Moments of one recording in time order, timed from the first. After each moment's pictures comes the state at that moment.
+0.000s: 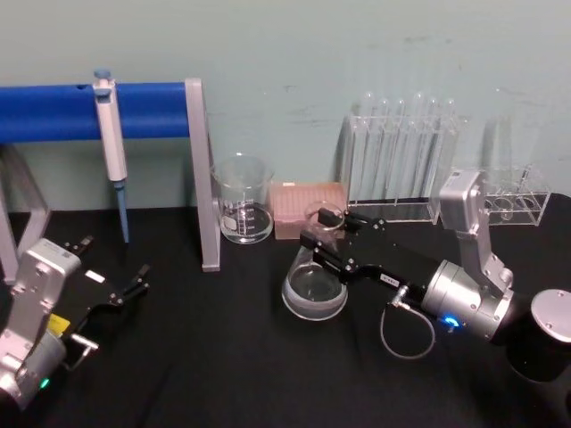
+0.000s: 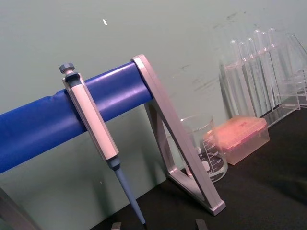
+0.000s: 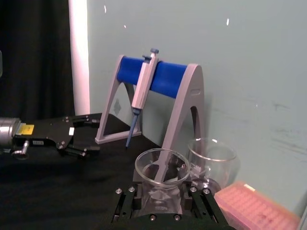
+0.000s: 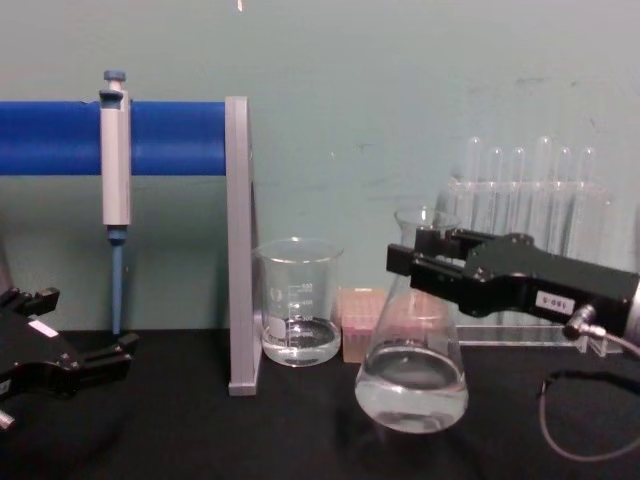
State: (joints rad) left arm -0.20 0.60 0.45 -1.41 -0.25 -0.12 0.03; right arm 0.45 0.36 -0.47 -1.20 0.46 -0.20 0.67
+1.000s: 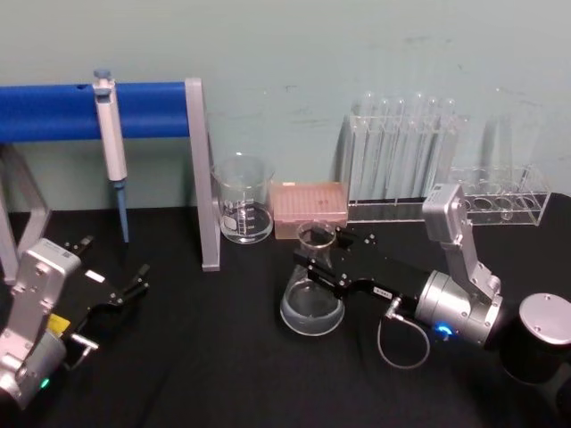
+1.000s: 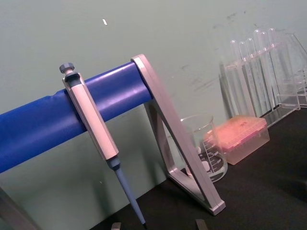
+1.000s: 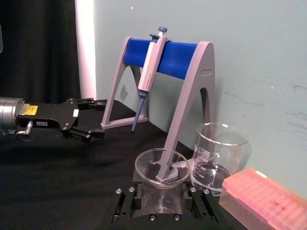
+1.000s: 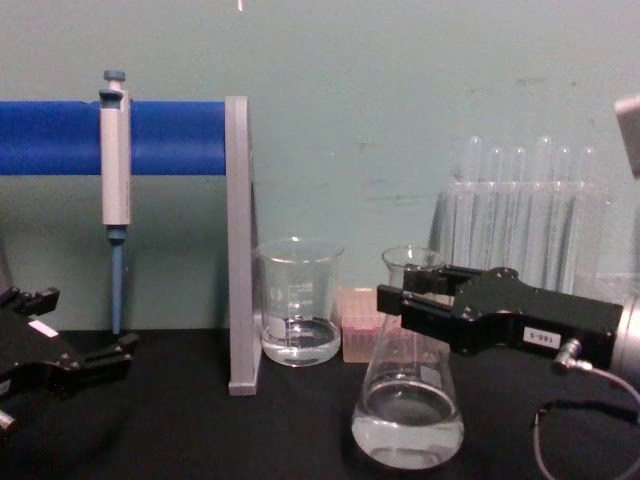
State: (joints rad) left arm -0.20 0.60 0.45 -1.41 -0.25 -0.12 0.03; right arm 0.49 0.34 -0.49 -1.10 0.43 -0.22 0.71
